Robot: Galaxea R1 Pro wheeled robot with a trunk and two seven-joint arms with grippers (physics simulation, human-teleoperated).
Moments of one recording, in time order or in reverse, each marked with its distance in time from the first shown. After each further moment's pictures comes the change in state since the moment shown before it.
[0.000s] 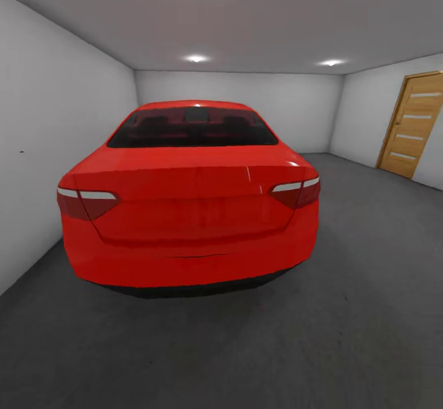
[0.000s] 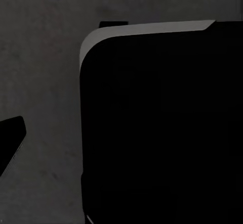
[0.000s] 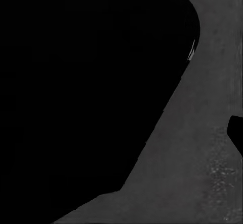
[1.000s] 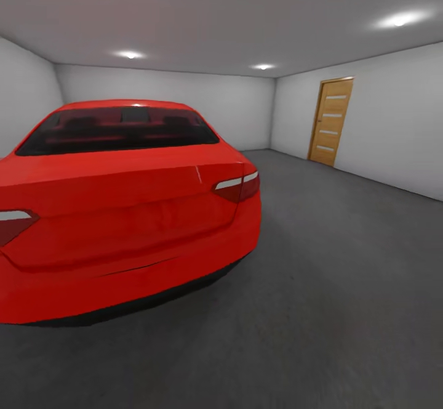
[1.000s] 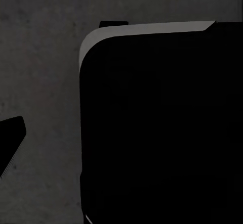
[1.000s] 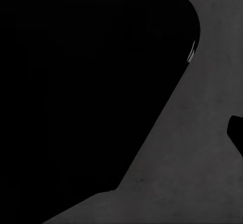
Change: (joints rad) left arm 0.000 -0.001 0.005 0.000 0.003 0.000 0.000; right arm 0.000 -0.001 0.032 0.000 0.000 0.000 0.001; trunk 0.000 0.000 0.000
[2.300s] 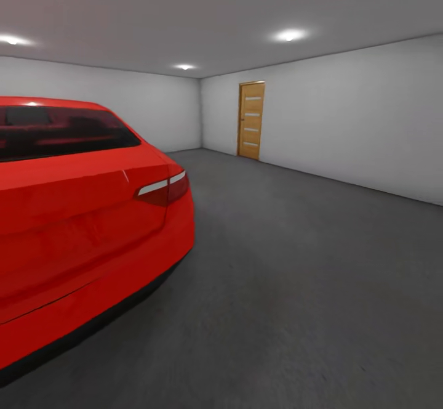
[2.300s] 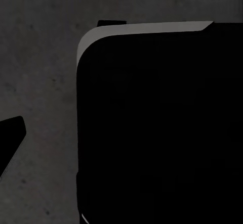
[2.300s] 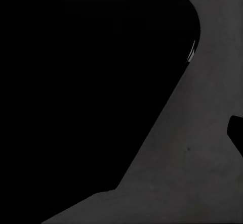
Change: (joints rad) left arm 0.000 -0.004 0.008 0.001 0.003 0.000 0.000; right arm 0.000 -0.002 0.002 0.000 0.000 0.000 0.004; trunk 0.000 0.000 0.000
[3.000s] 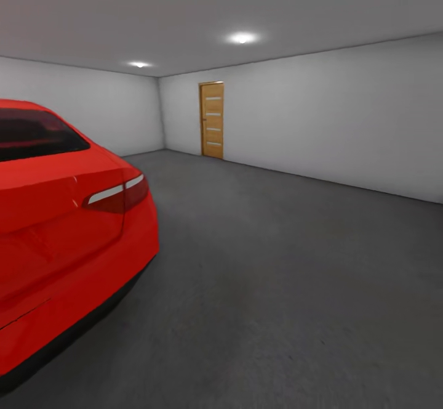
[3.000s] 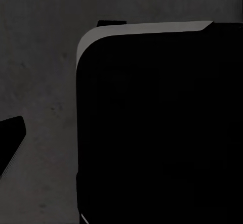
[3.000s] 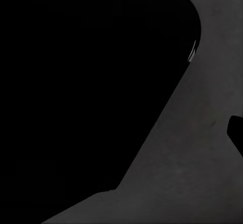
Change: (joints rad) left arm 0.000 0.000 -0.001 0.000 0.000 0.000 0.000; right arm 0.000 0.000 0.000 0.000 0.000 0.000 0.002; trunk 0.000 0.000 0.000
